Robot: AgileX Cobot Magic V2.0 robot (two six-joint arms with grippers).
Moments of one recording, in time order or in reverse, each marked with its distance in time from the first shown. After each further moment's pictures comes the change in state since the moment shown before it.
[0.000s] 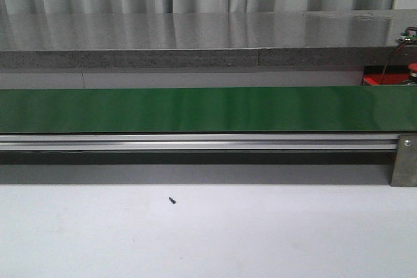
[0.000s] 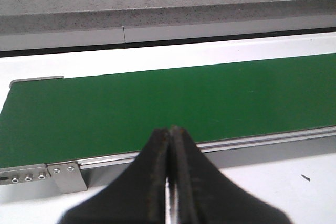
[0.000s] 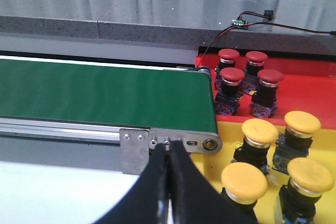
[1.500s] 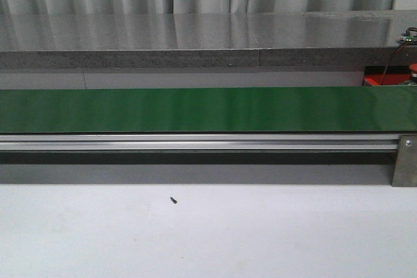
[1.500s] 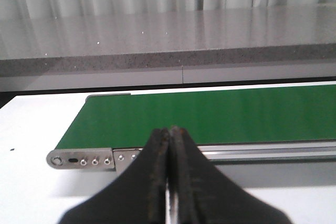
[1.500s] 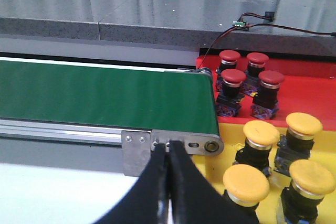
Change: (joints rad) left arm 0.069 -0.569 0.487 0.274 -0.264 -0.220; right arm 0.000 0.000 0.000 0.000 -0.004 0.003
